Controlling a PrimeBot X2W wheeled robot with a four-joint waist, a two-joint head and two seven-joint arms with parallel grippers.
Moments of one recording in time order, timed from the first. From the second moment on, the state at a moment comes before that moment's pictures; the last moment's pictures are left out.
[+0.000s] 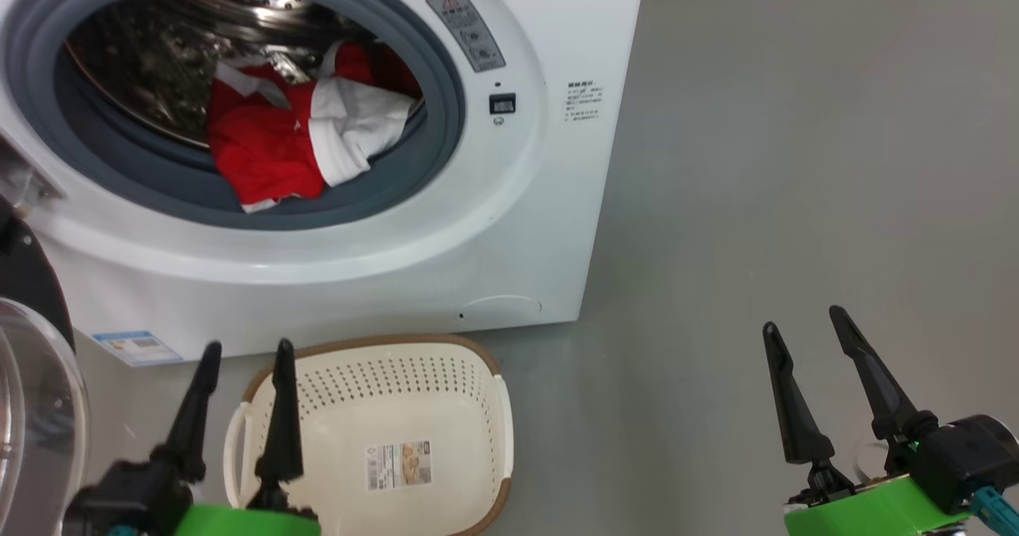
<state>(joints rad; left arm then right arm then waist) -0.01 0.11 -0.07 -0.01 -0.28 0.05 -0.23 0.07 -0.04 0.00 -0.05 0.19 0.12 -0.26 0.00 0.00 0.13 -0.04</state>
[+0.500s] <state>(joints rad) -0.38 0.17 -0.03 0.15 -0.32 0.04 -0.19 -0.03 -0.04 0.00 -0.07 0.19 0.12 -0.26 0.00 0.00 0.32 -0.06</state>
